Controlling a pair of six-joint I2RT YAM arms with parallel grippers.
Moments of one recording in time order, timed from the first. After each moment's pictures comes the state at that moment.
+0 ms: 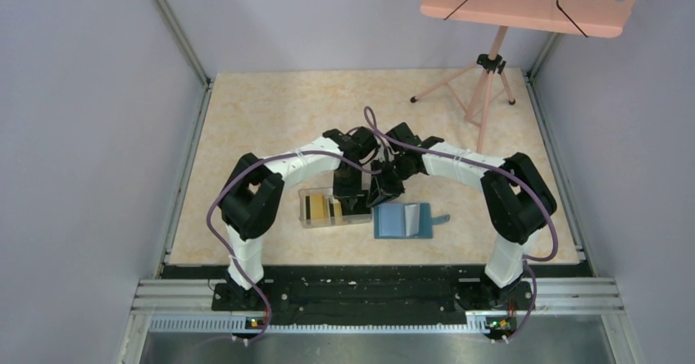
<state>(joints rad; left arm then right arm) -0.74 1.93 1.44 -0.97 0.02 -0.70 0.63 1.79 1.16 -0.52 -0.57 0.49</state>
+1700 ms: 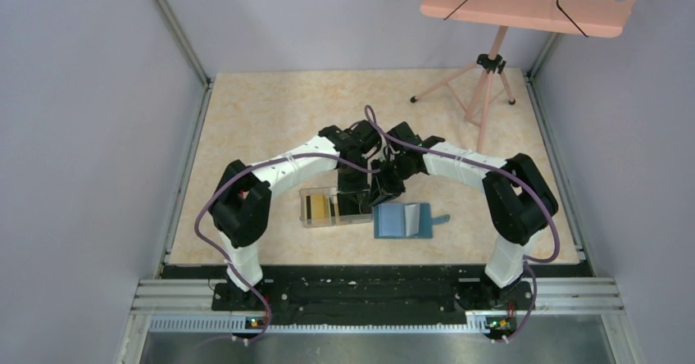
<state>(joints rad) -0.77 1.85 1.47 -0.96 0.05 -0.75 0.62 1.78 1.16 -0.53 -0.56 0.47</state>
